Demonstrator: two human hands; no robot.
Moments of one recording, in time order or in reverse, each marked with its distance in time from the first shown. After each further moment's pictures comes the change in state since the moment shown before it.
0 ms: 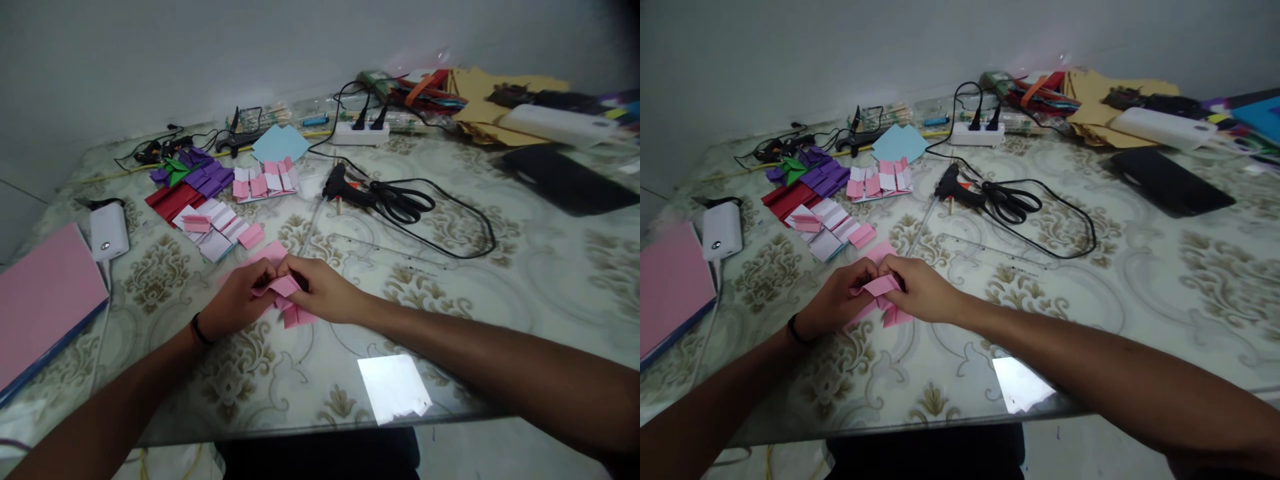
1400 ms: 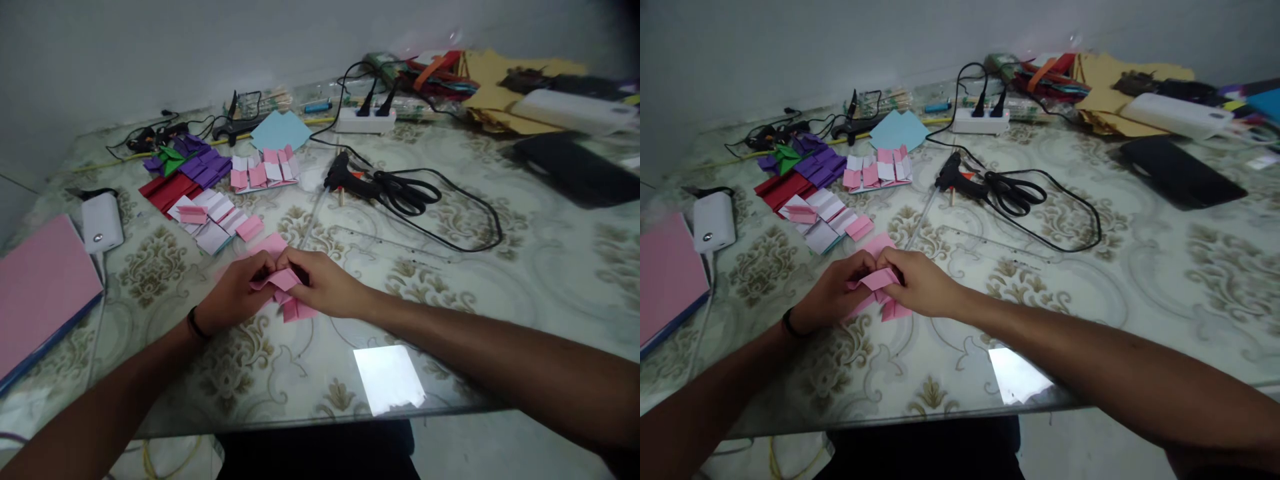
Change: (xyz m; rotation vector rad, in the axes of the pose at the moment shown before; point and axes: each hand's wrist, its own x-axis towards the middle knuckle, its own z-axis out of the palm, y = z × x) left_hand -0.001 -0.005 0.001 0.019 -0.013 0.022; right_hand -0.001 0.000 -0.001 -0.005 0.004 -0.006
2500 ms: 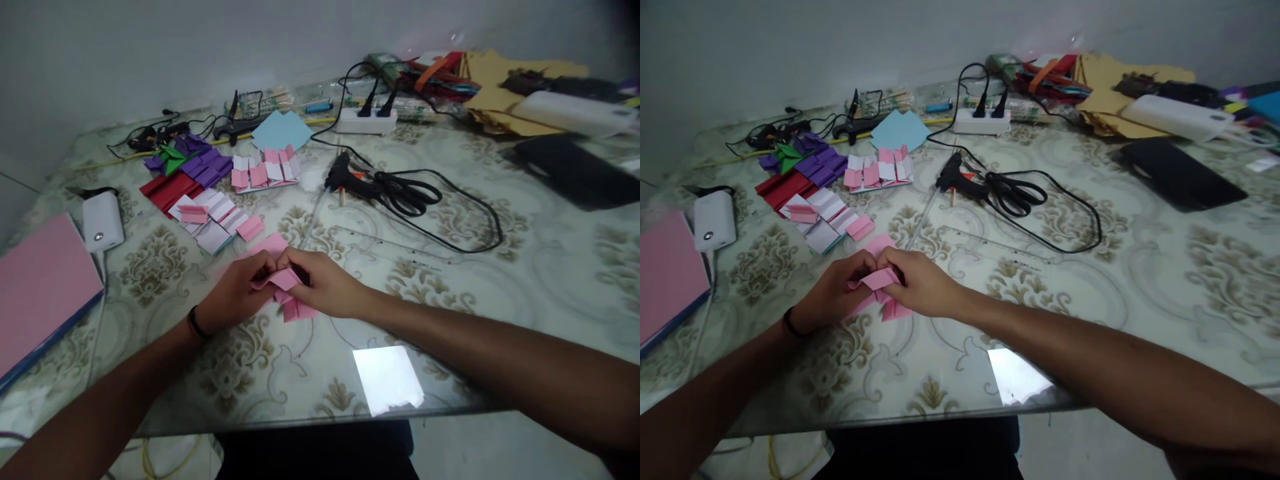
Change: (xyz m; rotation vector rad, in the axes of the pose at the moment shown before) left_hand 0.000 0.001 0.000 -0.008 0.012 0.001; right_hand 0.000 0.000 0.000 -0.015 0.010 -0.006
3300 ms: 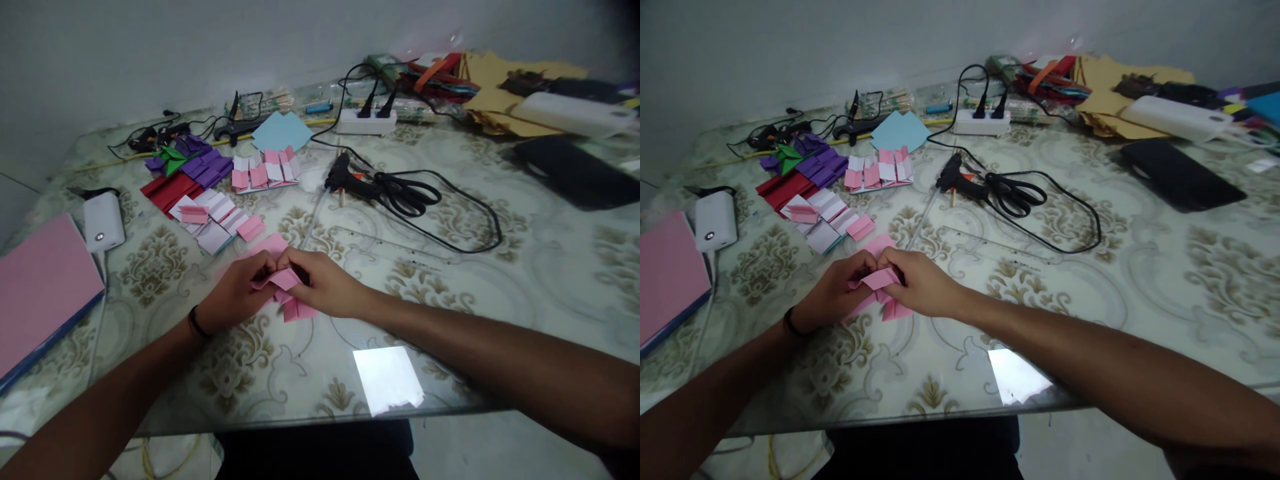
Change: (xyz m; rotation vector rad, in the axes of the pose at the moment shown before) left_hand 0.000 0.001 -0.001 0.010 -0.010 -0.002; right_hand 0.000 0.000 0.000 -0.006 -0.007 0.007
